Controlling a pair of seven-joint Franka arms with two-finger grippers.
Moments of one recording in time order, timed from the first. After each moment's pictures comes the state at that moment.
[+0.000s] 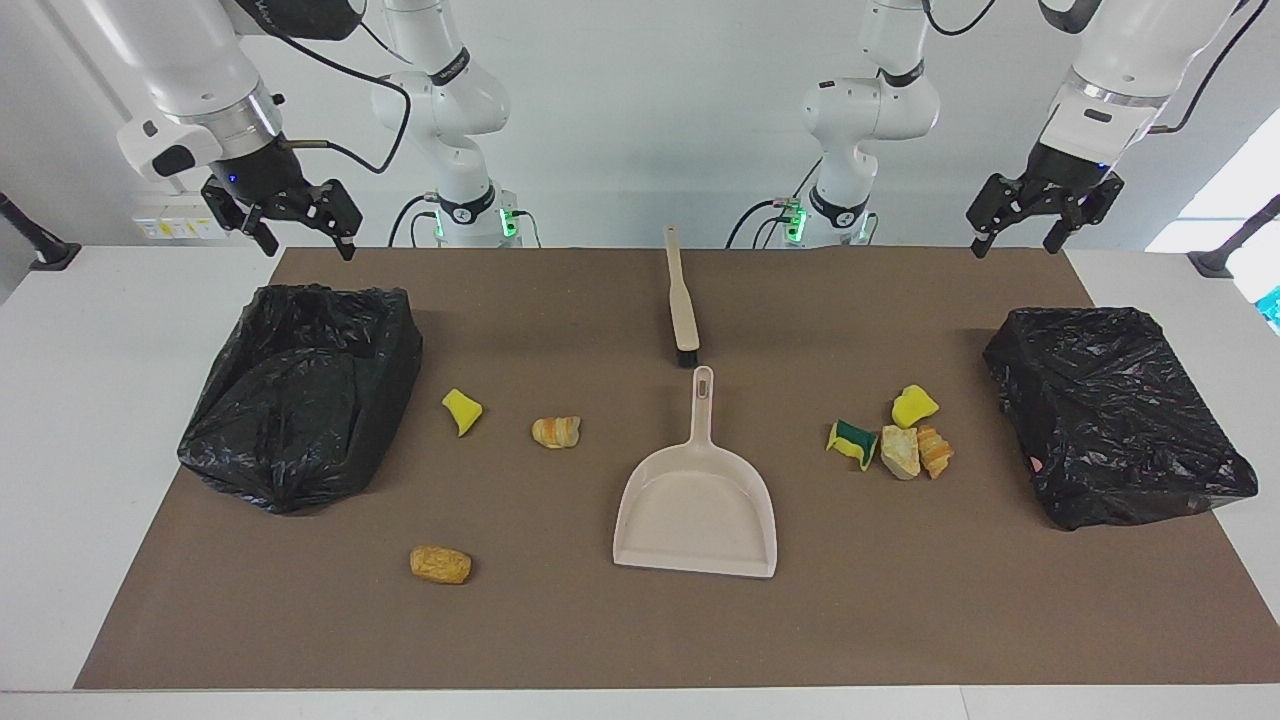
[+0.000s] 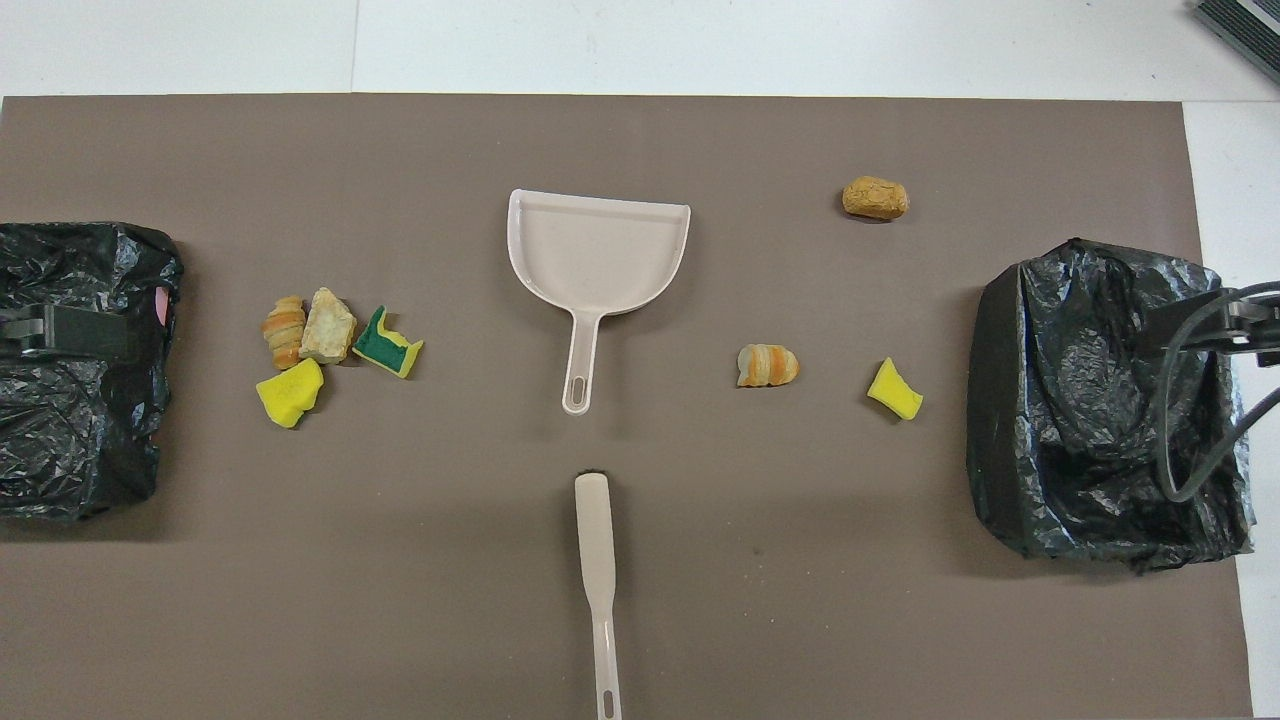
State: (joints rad) left arm -0.10 -0.13 0.03 -1.68 0.00 1.62 -0.09; right arm -0.04 -0.01 -0.01 -1.54 0.00 1.49 0.04
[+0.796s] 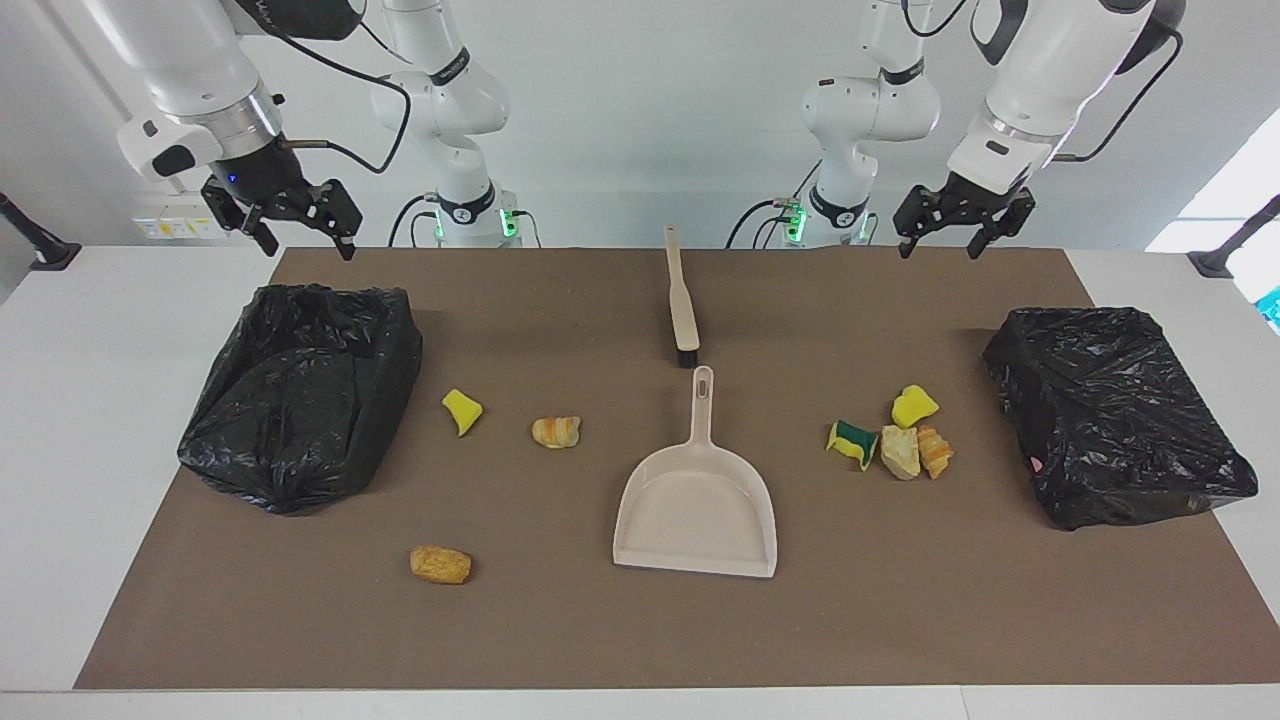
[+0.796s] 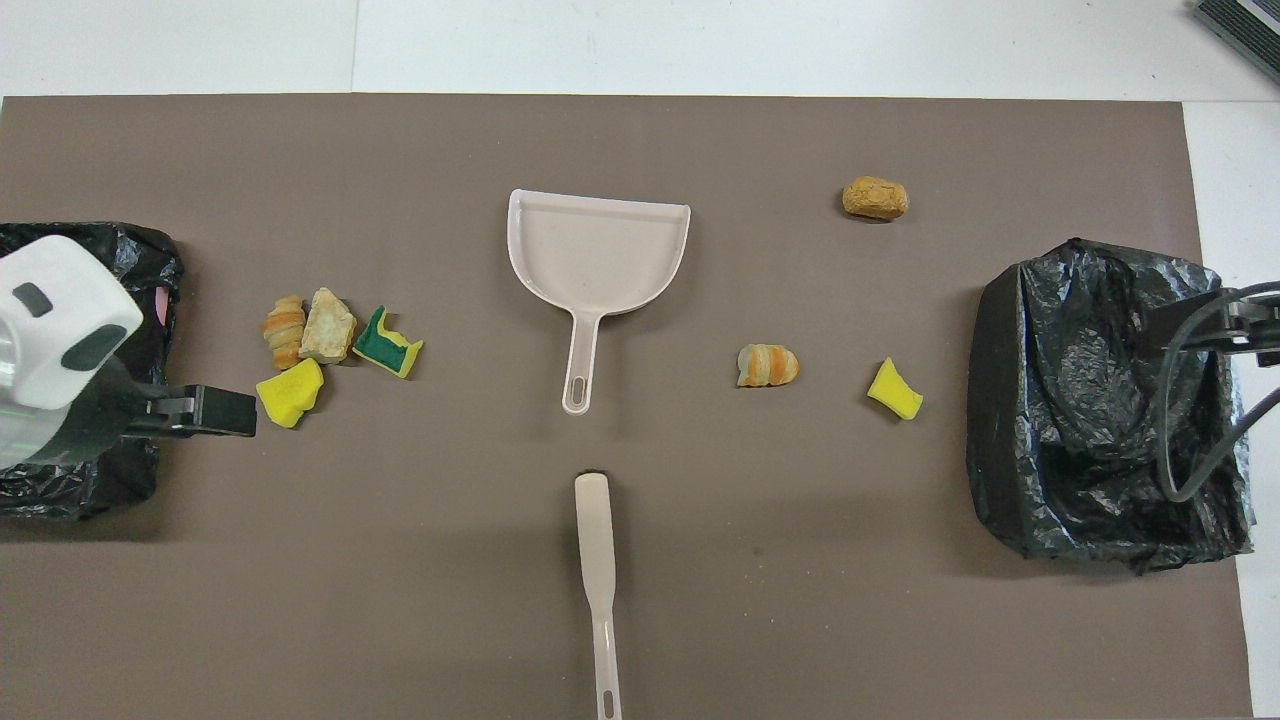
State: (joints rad) left arm -0.20 -0.21 0.00 -1.87 -0.04 1.62 -0.14; right arm -0.04 -0.01 -0.01 -1.54 0.00 1.49 0.04
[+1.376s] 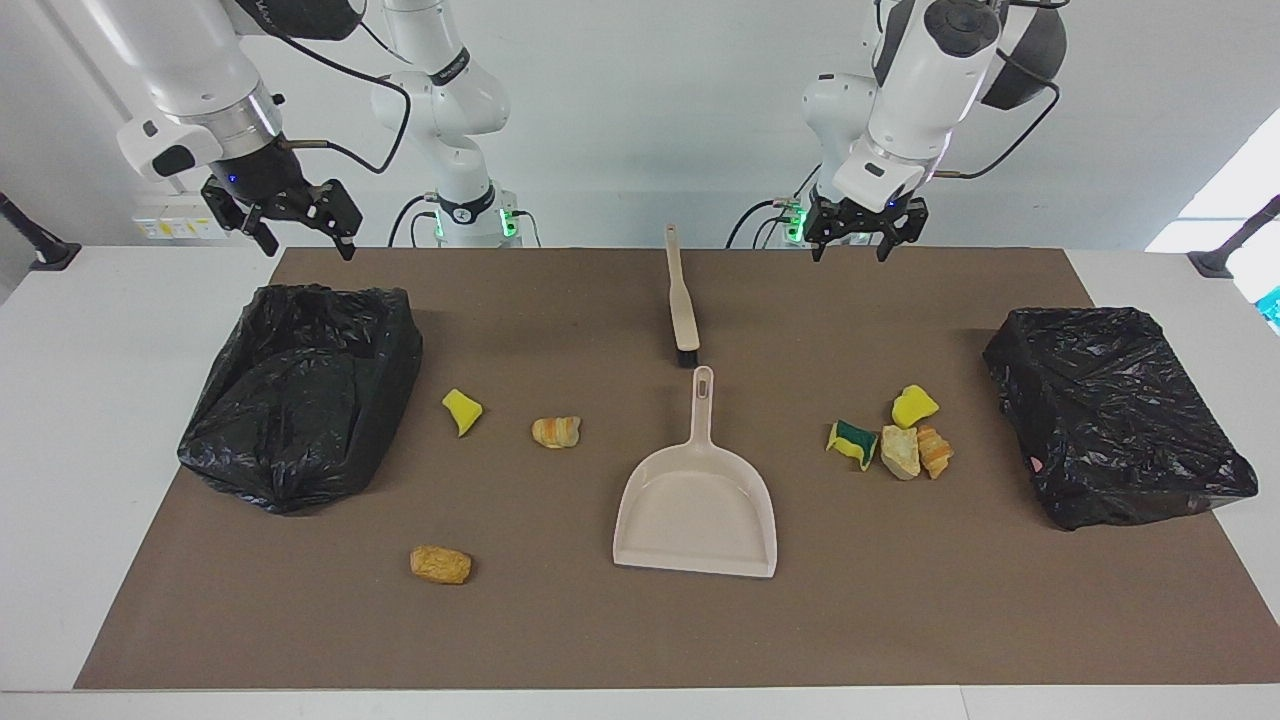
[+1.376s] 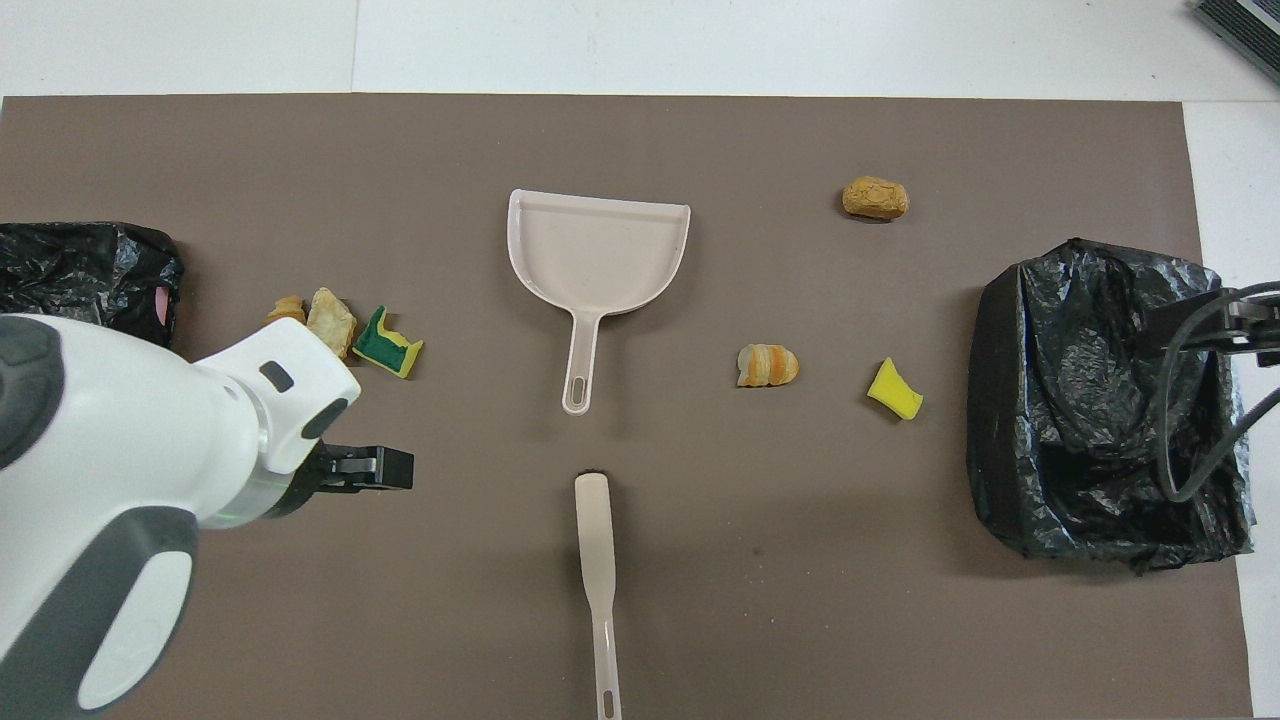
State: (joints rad) left arm -0.42 -0.23 -0.01 -2.02 -0.05 1.71 -0.34; right arm -0.04 -0.01 -0.01 -1.54 0.00 1.49 0.04
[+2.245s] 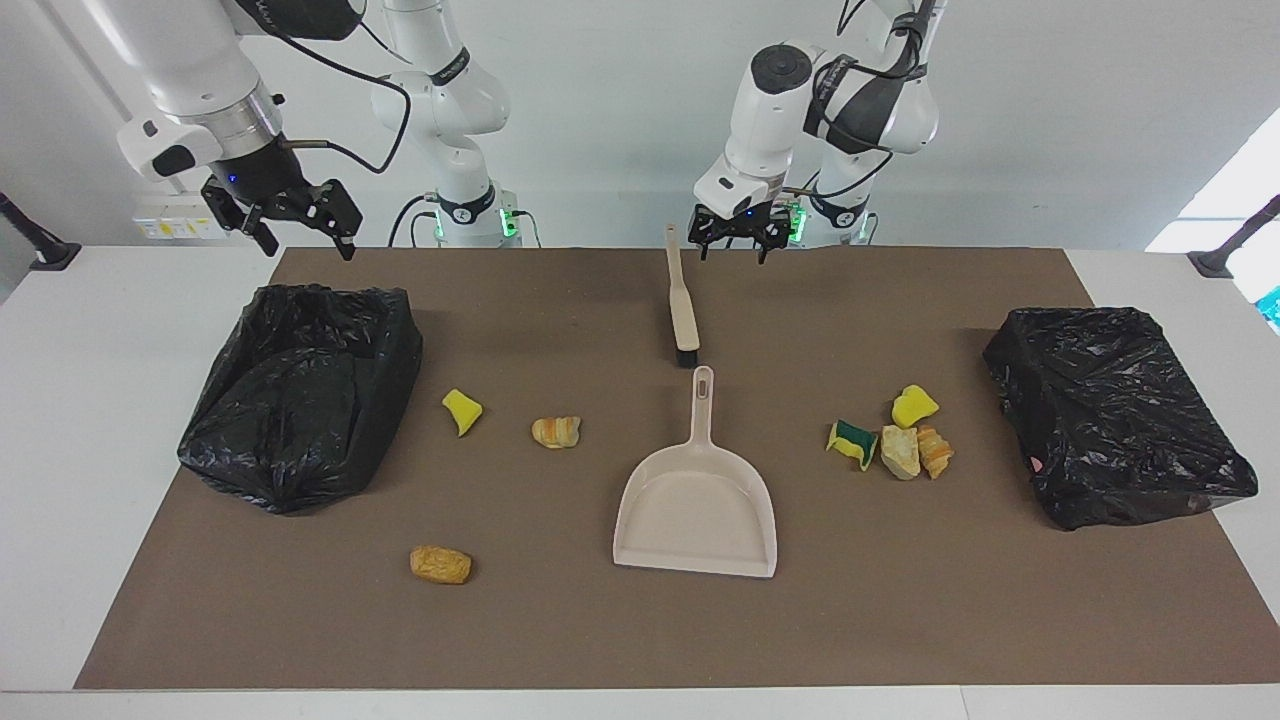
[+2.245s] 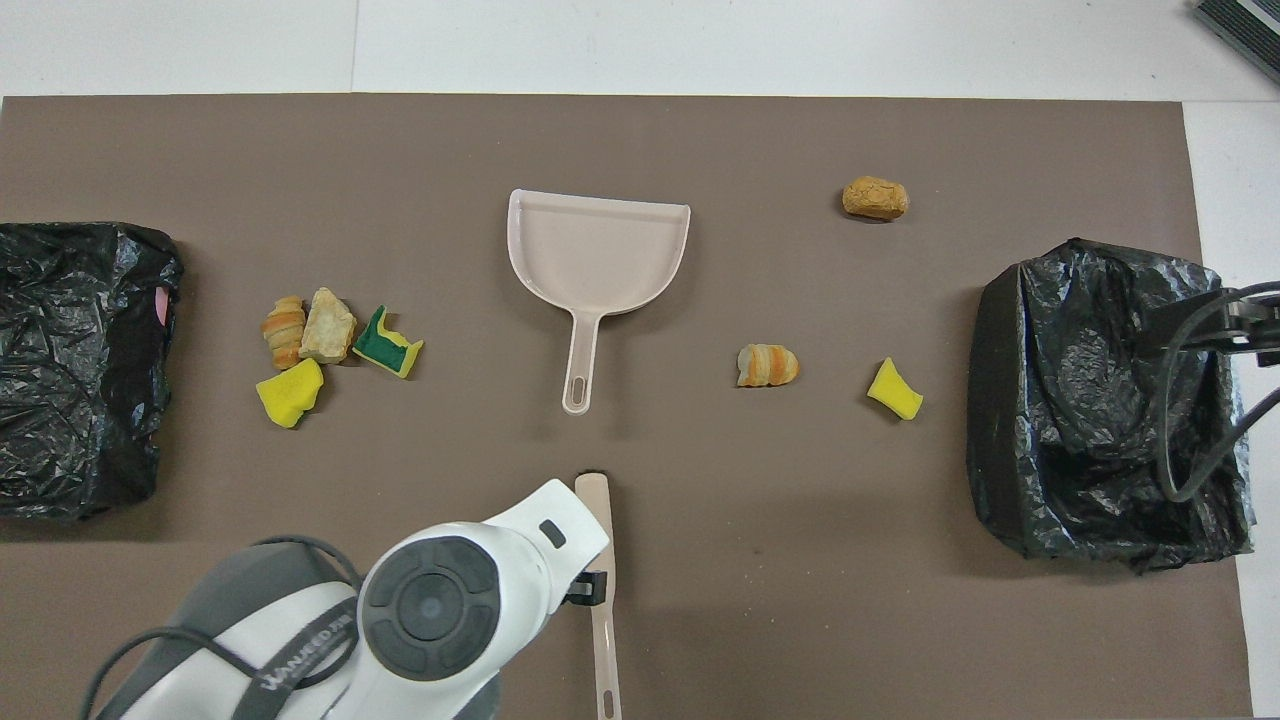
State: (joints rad) left arm -0.78 -0.20 -0.01 -2.29 -0.09 2.02 -0.61; right arm -0.04 -0.01 -0.01 -1.54 0.00 1.49 0.04
